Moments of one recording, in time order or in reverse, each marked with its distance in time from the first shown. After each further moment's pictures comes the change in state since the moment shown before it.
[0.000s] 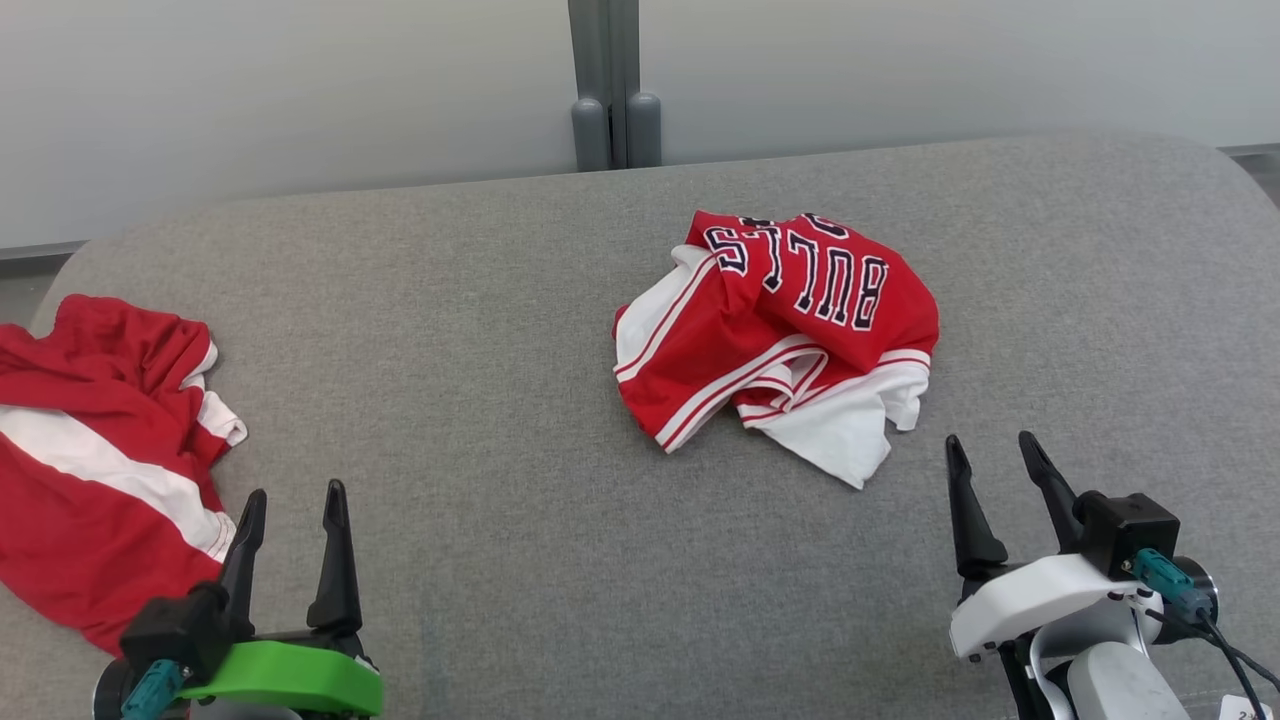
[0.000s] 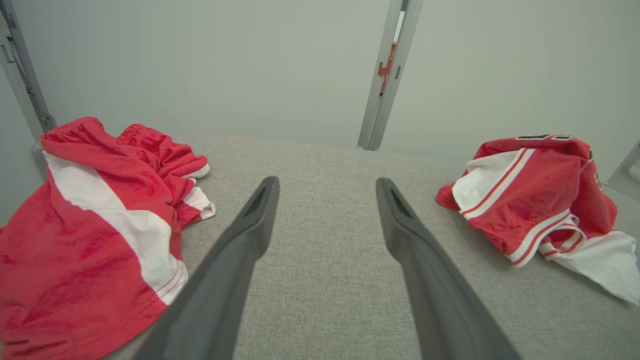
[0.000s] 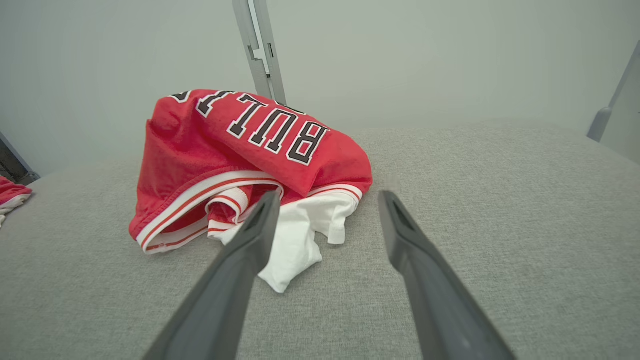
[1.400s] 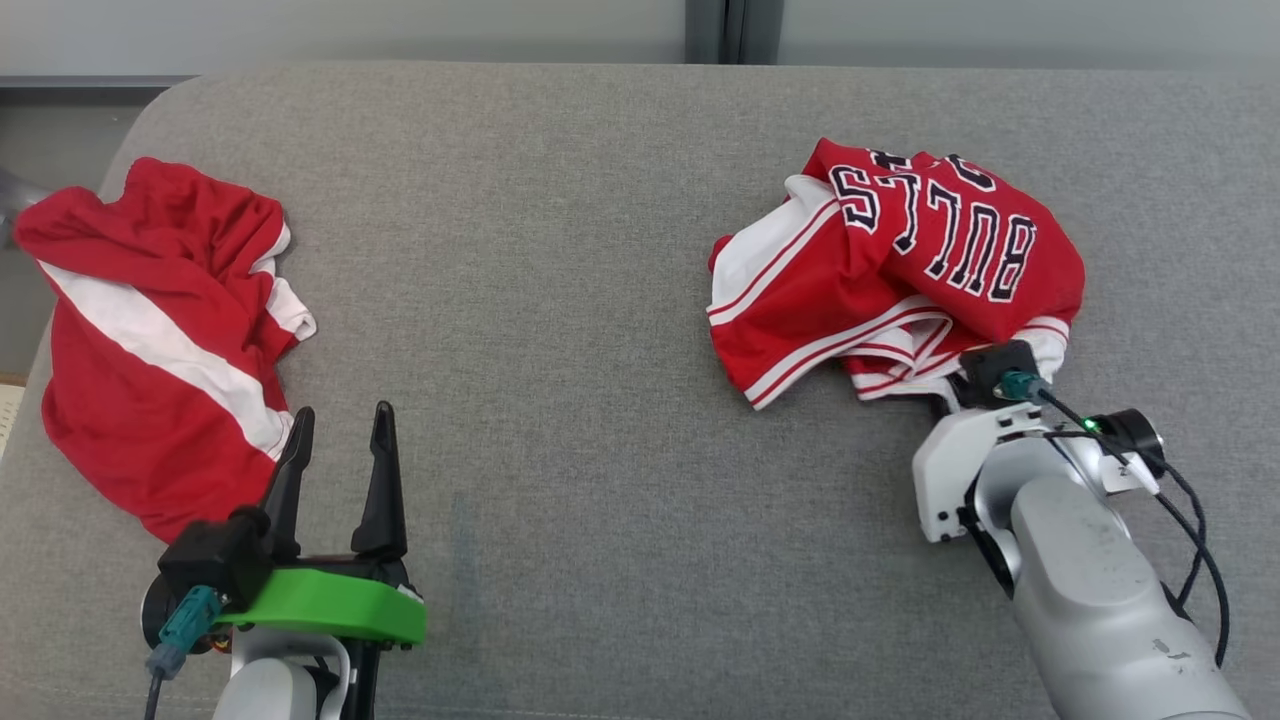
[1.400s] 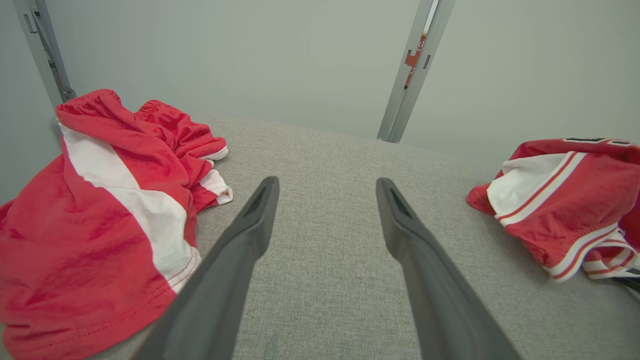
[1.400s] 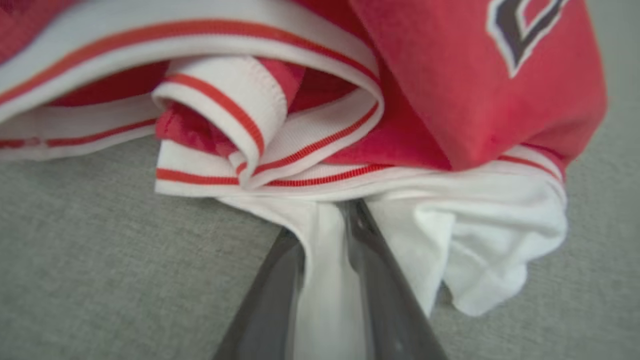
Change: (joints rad) left arm -0.119 -0.040 -0.053 0.014 -0.002 -0.012 0.000; right arm -0.494 -0.009 0.012 0.642 -0.313 0.002 0.174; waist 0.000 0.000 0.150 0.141
